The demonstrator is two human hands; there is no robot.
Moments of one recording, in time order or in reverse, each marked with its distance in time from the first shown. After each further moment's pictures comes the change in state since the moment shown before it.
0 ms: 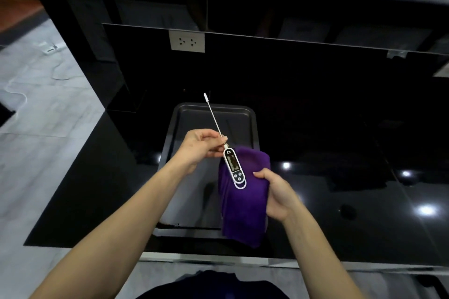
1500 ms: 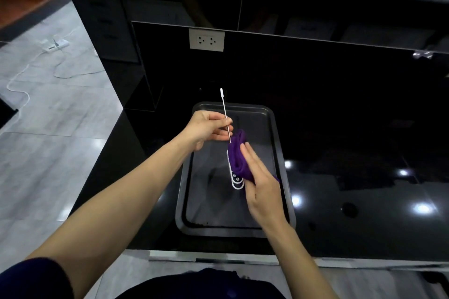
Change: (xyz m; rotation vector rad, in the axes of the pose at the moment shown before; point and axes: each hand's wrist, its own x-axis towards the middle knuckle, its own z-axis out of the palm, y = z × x) left_hand 0.027 0.028 -0.064 0.015 -0.026 -0.017; right_hand 0.011 0.066 0.073 -1.137 0.186 -1.109
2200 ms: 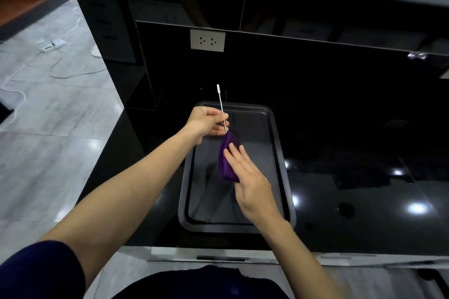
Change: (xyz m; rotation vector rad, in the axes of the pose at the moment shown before) left_hand 0.011 -0.002 -0.007 0.082 0.110 0.015; right_hand -0.001 -0.017 0.010 -0.165 -0.156 -0.081
